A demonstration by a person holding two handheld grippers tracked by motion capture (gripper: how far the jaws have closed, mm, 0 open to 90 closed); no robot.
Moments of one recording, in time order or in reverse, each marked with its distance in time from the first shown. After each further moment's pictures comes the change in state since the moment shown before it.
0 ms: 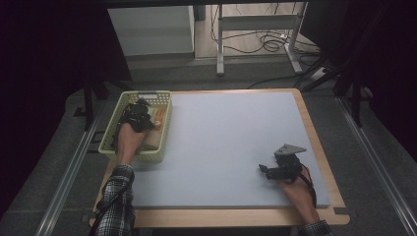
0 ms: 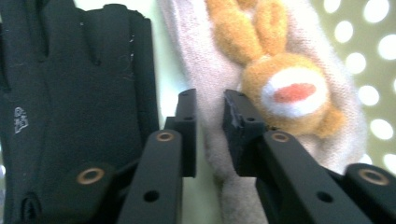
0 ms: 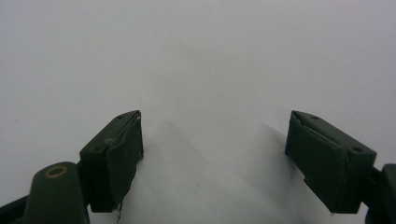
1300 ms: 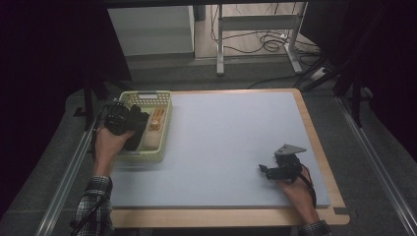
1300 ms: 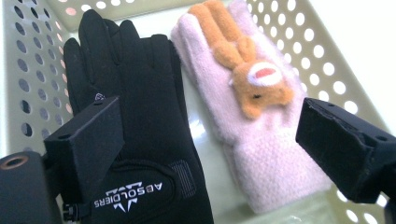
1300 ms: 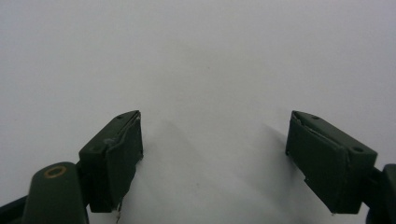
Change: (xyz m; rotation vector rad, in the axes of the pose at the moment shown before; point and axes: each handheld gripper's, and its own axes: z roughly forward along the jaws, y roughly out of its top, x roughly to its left) left arm 0.028 -0.038 -0.057 -0.213 -0.090 -0.006; right arm 0.000 0.000 0.000 0.002 -0.004 -0.003
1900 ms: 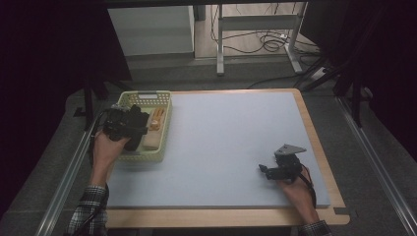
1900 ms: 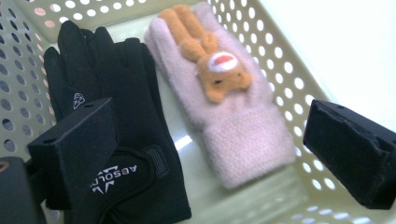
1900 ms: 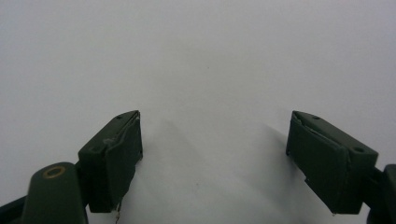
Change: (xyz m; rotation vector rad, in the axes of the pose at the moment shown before) left arm -0.018 -0.016 -0.019 -0.051 -0.045 0.090; right arm 0.000 0.000 0.000 0.003 -0.003 -0.001
